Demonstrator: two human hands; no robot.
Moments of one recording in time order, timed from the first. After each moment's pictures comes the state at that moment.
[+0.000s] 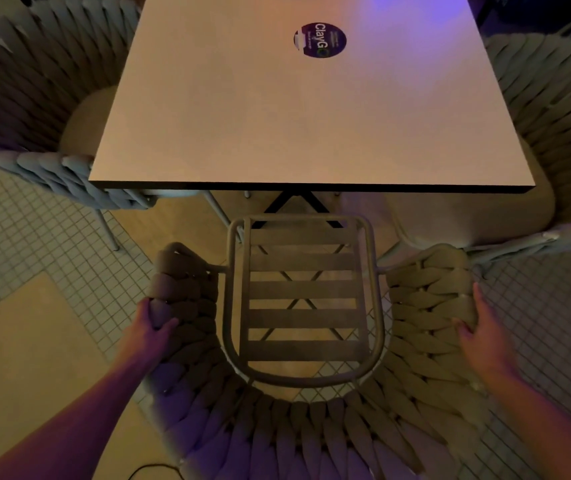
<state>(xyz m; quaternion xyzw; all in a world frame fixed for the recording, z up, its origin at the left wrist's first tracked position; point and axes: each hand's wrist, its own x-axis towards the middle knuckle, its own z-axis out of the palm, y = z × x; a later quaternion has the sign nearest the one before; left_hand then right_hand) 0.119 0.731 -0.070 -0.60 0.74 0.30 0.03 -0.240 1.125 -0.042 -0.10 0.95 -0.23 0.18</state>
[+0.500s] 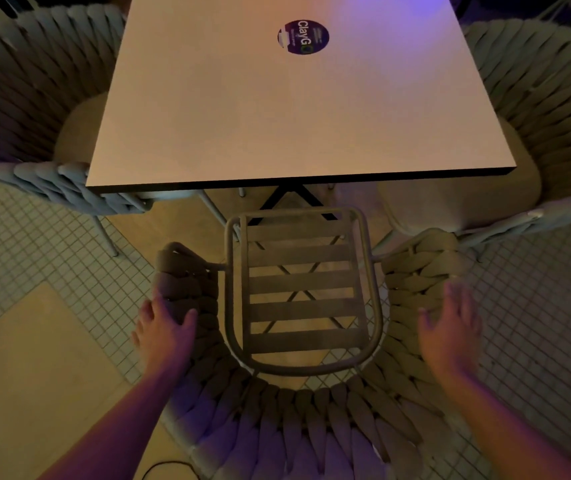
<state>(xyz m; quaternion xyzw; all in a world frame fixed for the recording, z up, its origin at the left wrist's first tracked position) 0.091 0.773 -0.038 -0.61 0.75 0.25 0.00 -0.177 1.097 -0.035 -0.08 0.98 -0.14 0.11</state>
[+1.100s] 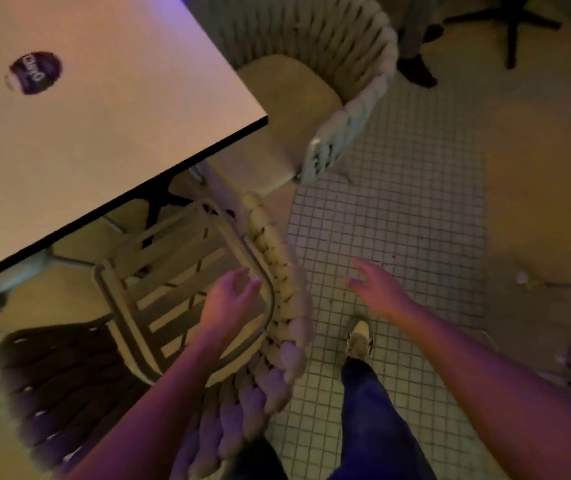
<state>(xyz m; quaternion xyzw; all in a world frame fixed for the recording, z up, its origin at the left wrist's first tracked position) -0.128 1.030 0.042 -0.27 0.84 0.45 0.16 -0.204 1.294 0.001 0.04 0.89 -0.31 0.33</state>
